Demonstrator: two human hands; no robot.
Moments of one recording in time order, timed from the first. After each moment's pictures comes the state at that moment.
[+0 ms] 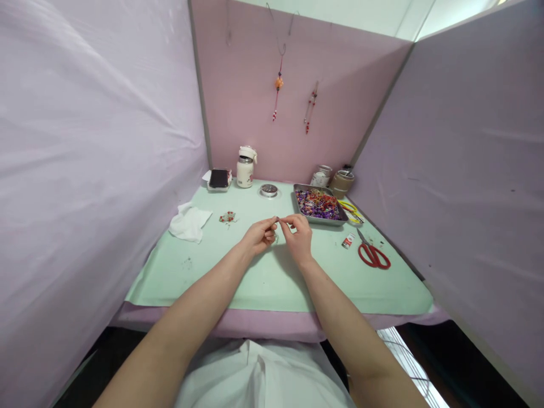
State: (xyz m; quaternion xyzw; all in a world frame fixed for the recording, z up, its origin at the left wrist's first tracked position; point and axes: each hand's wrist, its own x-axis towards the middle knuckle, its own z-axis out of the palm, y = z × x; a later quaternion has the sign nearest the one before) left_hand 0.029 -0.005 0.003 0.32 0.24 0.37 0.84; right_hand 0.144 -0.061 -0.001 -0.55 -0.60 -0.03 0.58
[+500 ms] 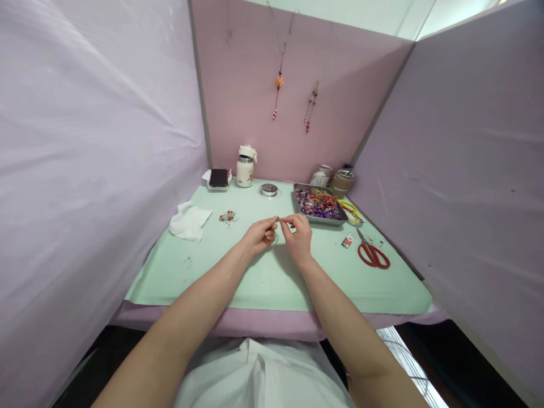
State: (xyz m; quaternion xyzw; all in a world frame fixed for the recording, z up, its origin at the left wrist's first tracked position) left_hand 0.030 -0.005 0.002 0.33 0.24 0.37 0.84; right_hand 0.145 -0.059 -0.004 -0.55 -0.60 -0.06 0.57
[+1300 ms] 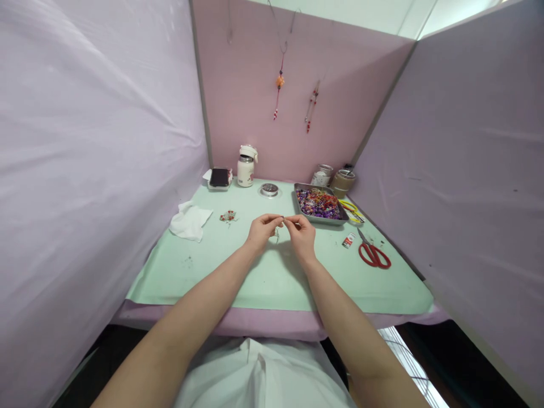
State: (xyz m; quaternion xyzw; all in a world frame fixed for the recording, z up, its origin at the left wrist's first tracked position) left_hand 0.038 -0.013 0.000 0.49 0.30 0.48 0.67; right_hand 0.148 -0.058 -0.005 -0.54 -0.51 0.12 0.66
